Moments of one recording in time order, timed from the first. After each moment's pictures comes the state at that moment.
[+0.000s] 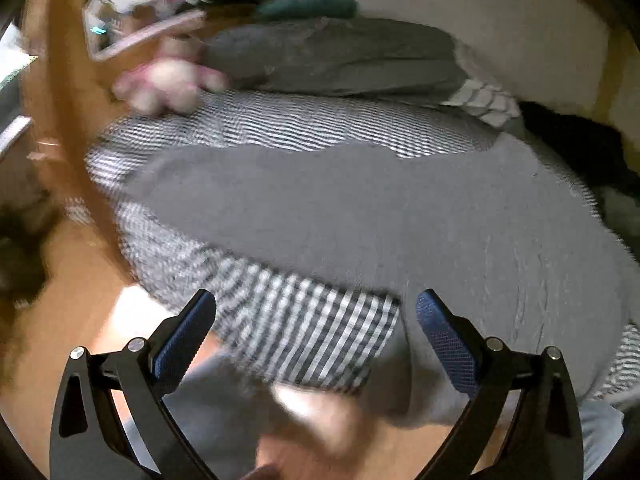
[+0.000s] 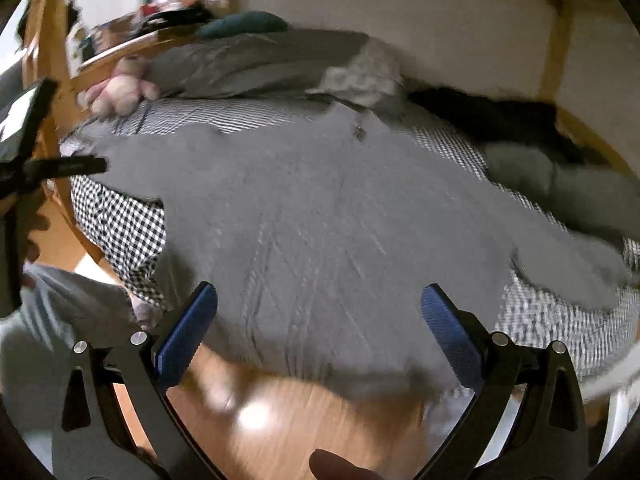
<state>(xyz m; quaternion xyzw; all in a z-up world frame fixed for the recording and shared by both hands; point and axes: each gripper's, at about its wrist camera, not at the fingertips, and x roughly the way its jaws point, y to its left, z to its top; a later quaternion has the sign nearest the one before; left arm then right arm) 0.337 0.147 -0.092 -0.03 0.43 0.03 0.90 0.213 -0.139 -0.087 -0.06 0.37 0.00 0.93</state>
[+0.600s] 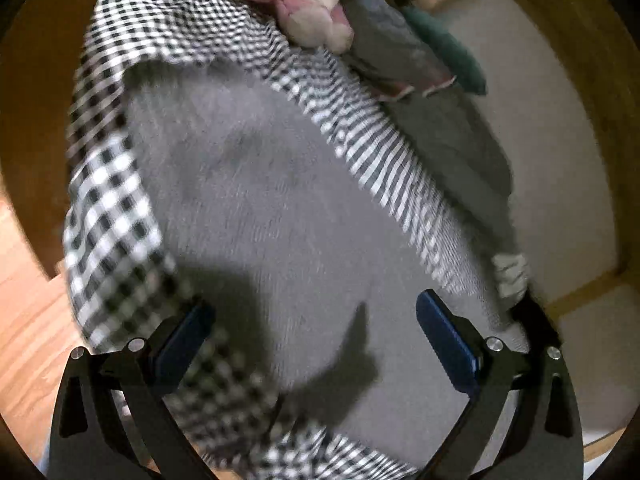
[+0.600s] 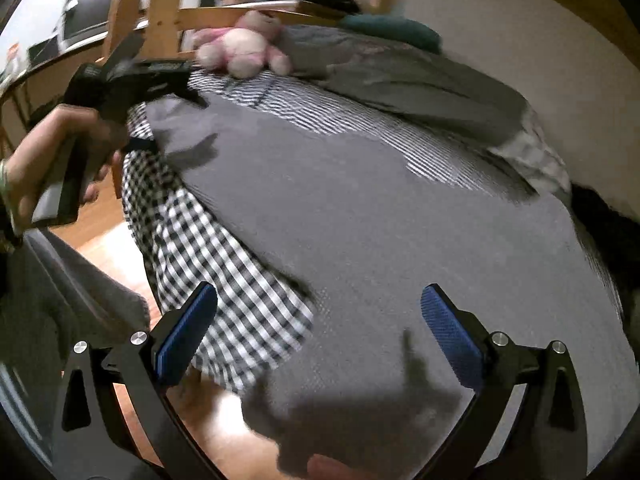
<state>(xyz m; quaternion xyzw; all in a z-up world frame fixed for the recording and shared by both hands) 0.455 0.381 -0.171 -0.39 0.38 0.01 0.84 0.356 0.079 -0.159 -0.17 0.31 0.19 0.91</state>
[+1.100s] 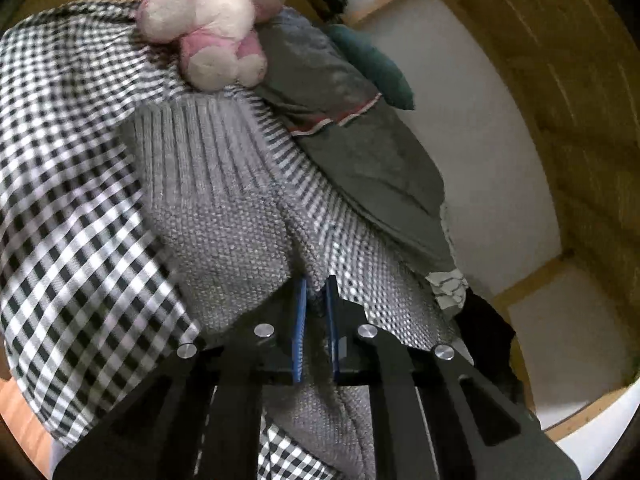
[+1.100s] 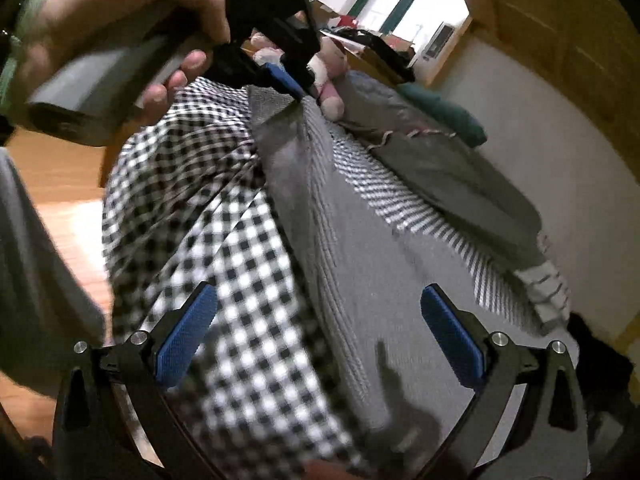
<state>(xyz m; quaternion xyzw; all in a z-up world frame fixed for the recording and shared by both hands) 0.501 0.388 -0.125 -0.38 0.31 -0.10 0.86 0.395 0.187 -0.194 -0.30 0.21 0.20 0.91</state>
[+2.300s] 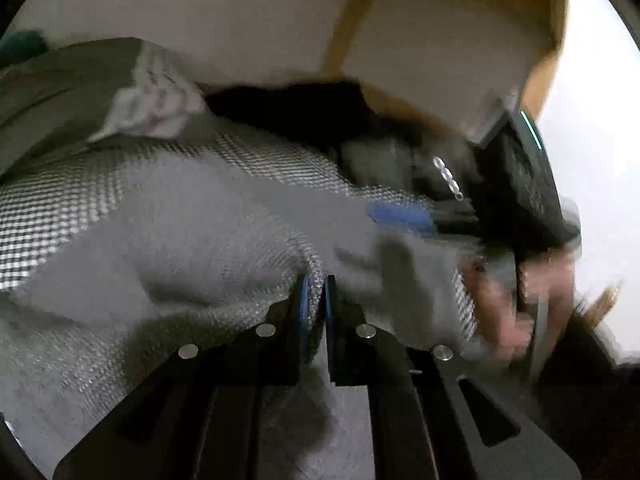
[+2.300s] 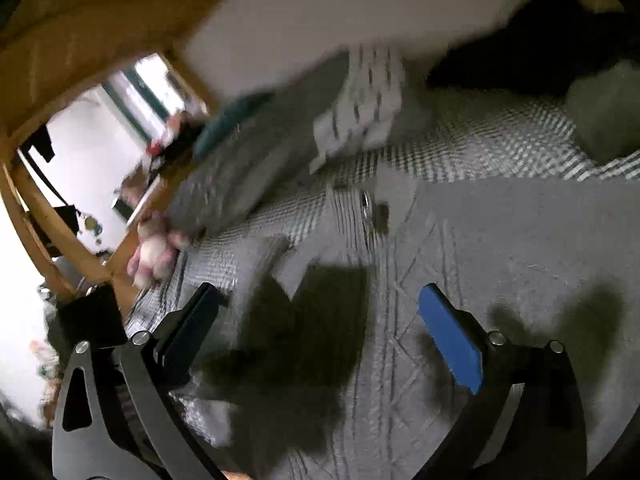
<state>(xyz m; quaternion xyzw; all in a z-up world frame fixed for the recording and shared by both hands) 0.427 -0.089 -0.104 0.02 0.34 -0.47 0.81 0.449 -0.299 -0.108 0.29 0.36 0.14 0.88</state>
